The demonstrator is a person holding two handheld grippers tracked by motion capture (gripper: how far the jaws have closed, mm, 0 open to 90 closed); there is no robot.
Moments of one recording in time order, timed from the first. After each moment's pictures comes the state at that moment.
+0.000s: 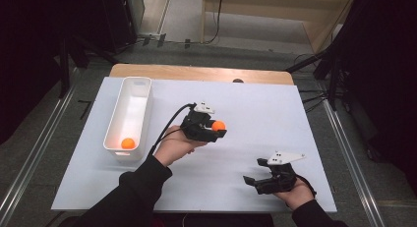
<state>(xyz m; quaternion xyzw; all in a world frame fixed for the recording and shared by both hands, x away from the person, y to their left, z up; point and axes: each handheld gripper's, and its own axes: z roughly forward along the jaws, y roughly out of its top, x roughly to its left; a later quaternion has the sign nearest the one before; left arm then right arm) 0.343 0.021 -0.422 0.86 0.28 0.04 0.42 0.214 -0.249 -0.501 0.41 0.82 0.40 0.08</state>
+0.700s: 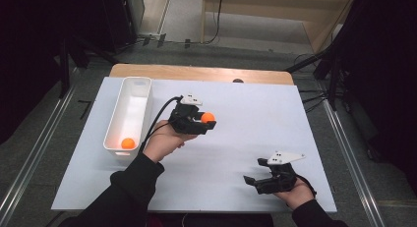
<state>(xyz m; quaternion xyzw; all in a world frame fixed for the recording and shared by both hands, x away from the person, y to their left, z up) 0.351 0.048 -0.404 0.85 0.31 0.06 0.42 0.214 -0.249 -0.501 0.41 0.82 0.40 0.08</state>
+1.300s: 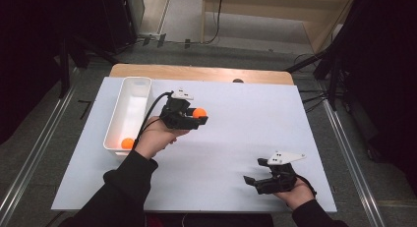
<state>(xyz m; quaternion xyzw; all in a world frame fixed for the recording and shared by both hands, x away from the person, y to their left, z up) 0.360 0.068 -0.395 0.85 0.33 0.07 0.41 0.214 -0.249 -0.501 0.41 0.82 0.40 0.08</state>
